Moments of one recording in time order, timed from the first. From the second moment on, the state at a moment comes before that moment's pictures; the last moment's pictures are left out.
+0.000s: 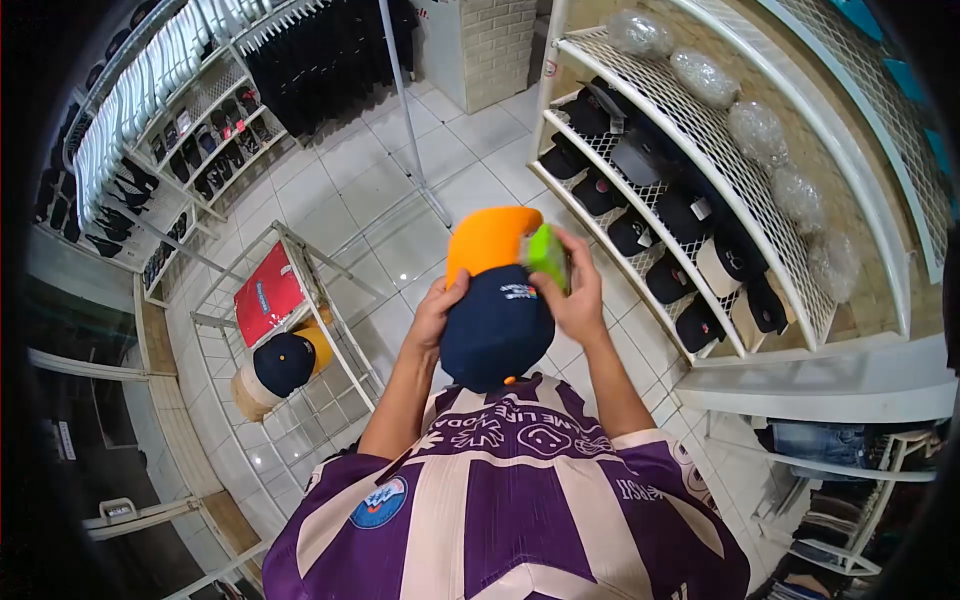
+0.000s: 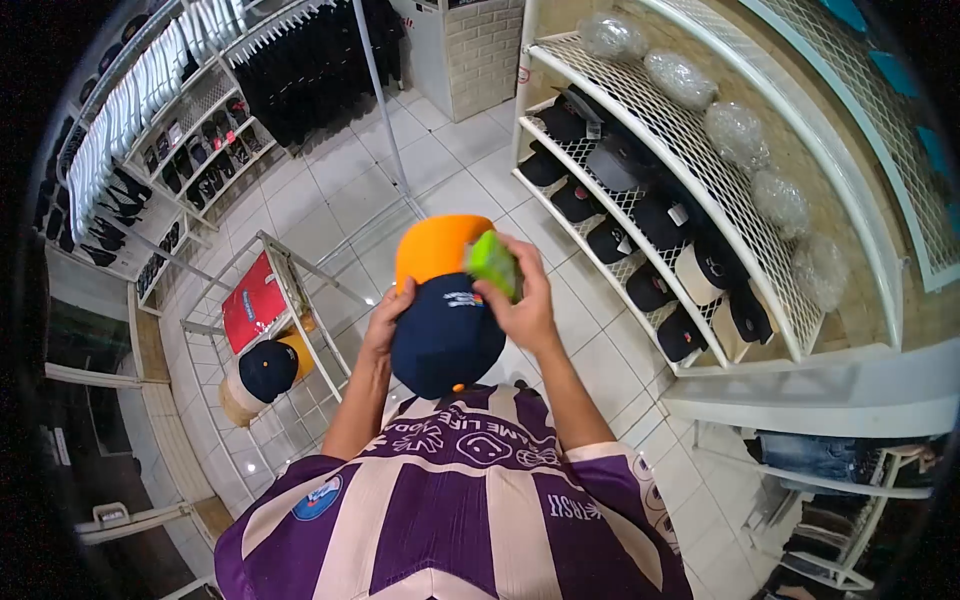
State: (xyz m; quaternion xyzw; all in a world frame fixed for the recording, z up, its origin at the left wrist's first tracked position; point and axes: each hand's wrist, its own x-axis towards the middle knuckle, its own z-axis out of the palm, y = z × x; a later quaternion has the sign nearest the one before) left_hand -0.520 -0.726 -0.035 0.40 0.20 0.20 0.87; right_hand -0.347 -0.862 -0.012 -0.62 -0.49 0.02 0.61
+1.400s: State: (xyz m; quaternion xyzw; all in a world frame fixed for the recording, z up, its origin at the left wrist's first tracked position) left_hand -0.450 -0.839 -0.046 0.73 0.48 0.31 0.38; right_hand -0.240 -0.977 -0.024 -0.70 -0.31 0.18 0.62
